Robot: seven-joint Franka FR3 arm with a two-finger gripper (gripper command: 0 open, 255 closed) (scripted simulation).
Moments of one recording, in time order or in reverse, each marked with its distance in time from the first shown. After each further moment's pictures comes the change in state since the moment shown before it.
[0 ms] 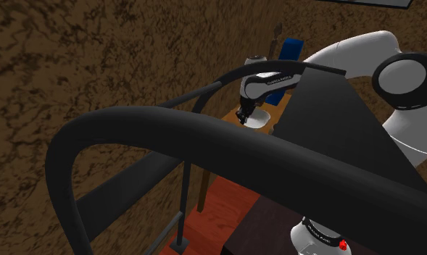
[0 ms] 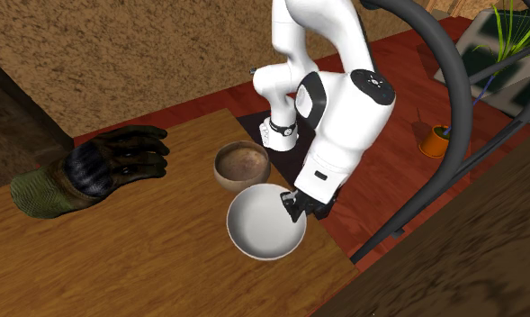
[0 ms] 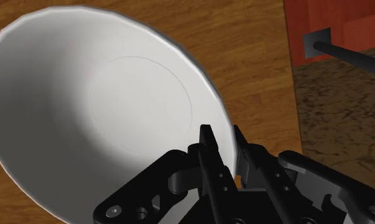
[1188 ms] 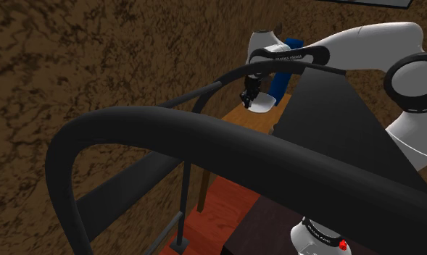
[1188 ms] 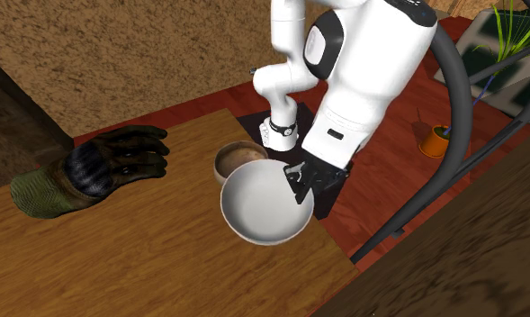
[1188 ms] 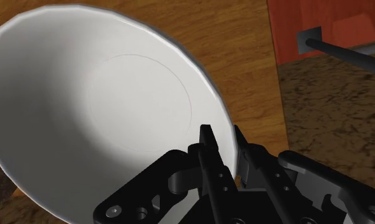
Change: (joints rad) arm 0.009 -0.061 0.011 0.178 0.026 -0.235 -0.049
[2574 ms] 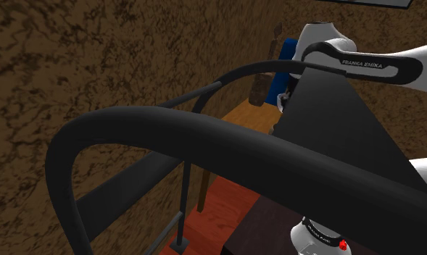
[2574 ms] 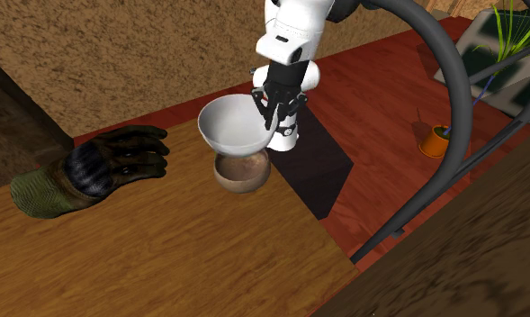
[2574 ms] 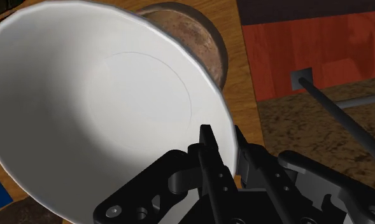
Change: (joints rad) arm -0.060 -0.563 -0.016 -0.332 -0.066 -0.214 -0.087
